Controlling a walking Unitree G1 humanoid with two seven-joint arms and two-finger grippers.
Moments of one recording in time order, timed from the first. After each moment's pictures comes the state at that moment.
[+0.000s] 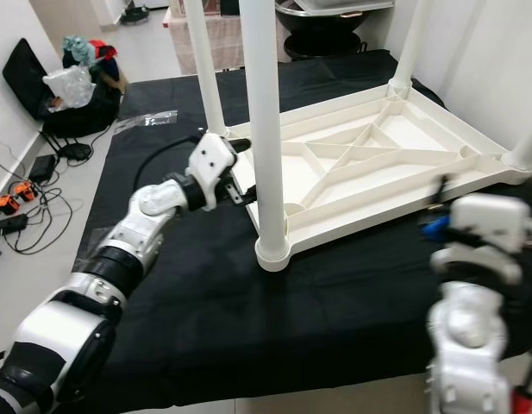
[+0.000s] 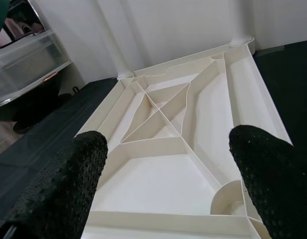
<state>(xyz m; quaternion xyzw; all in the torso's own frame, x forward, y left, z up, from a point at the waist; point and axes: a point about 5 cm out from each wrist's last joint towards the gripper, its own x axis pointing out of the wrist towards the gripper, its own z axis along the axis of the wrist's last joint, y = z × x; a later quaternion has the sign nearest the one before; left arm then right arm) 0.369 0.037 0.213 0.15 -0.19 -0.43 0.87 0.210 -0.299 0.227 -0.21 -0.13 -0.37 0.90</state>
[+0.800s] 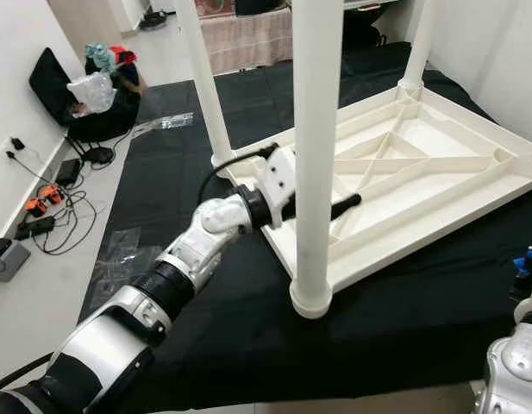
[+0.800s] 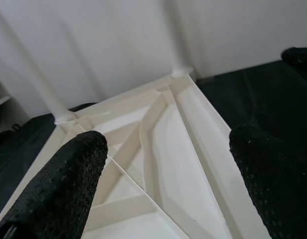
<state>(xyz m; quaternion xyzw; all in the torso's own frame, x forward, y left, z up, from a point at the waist) 0.316 -0.056 0.208 0.11 -0.22 -0.54 0.80 0.174 -0.340 0.185 -0.20 -0.01 -0.48 0.85</state>
